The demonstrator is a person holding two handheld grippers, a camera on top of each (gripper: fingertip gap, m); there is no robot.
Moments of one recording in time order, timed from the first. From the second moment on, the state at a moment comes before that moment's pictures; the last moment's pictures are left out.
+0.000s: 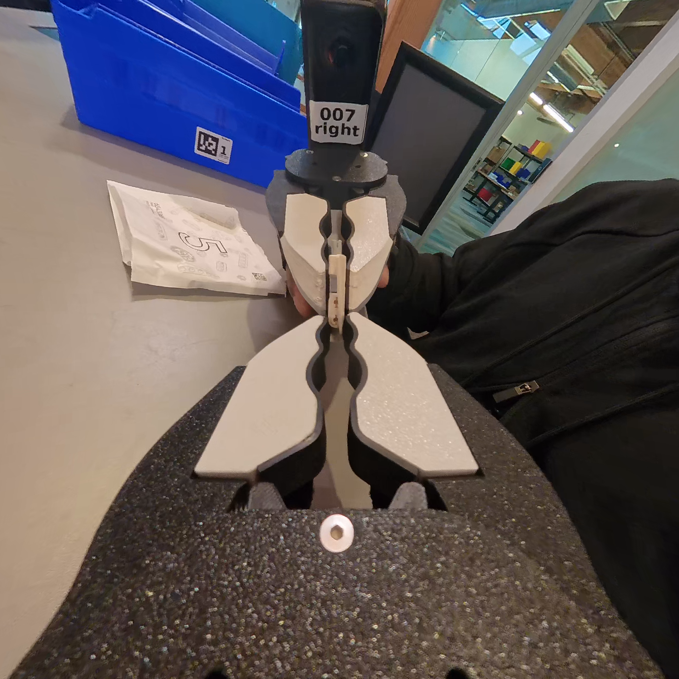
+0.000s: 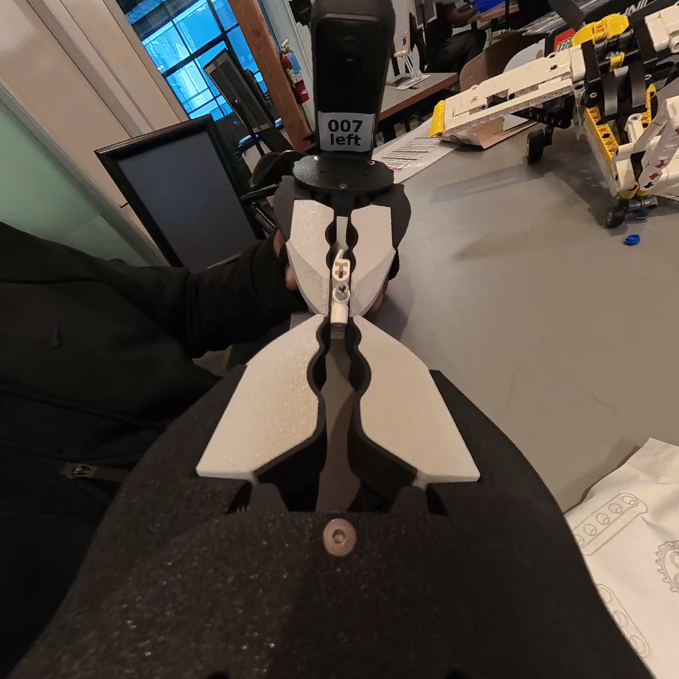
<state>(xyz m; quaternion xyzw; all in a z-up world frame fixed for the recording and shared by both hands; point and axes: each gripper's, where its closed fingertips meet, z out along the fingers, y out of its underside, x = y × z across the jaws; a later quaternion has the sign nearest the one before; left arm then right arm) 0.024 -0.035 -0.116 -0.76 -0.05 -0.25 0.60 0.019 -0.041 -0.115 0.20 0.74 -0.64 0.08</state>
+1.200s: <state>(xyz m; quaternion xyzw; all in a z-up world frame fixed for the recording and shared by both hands) 0.024 -0.031 -0.124 -0.78 -0.06 -0.26 0.57 0.023 -0.033 -0.129 0.21 0.77 -0.59 0.09</state>
